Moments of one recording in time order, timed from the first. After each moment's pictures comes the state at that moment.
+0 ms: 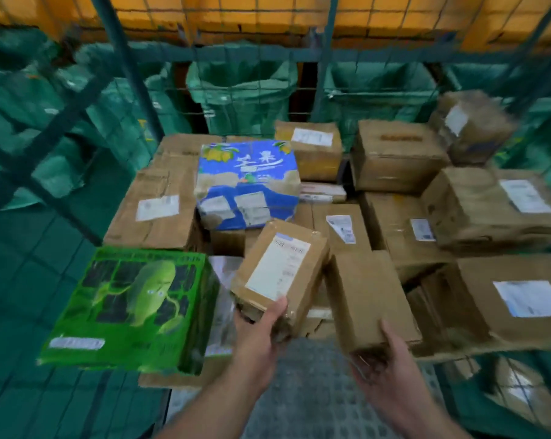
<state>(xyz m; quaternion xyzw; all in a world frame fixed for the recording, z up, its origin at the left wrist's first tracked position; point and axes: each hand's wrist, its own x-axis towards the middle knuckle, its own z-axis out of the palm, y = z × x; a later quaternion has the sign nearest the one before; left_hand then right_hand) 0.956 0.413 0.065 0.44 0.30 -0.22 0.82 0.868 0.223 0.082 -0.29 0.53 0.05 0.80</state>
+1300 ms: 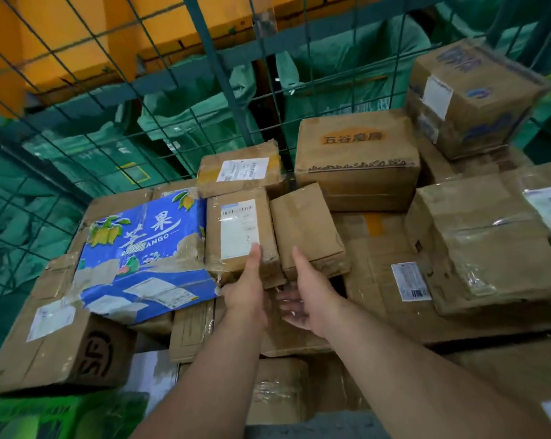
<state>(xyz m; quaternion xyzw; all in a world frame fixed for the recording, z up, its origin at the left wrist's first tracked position) 1.209 0.156 0.024 0.56 0.40 -0.10 0.71 1.161 0.051 0.037 -0.47 0.40 0.23 0.76</state>
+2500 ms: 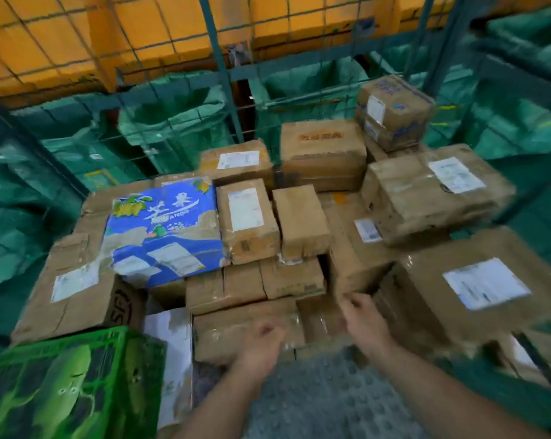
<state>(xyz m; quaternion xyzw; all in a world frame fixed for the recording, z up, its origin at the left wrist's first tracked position) 1.009 0.273 0.052 0.81 0.13 -0.32 0.49 0.953 0.085 0.045 -0.69 0.45 0.06 0.57</state>
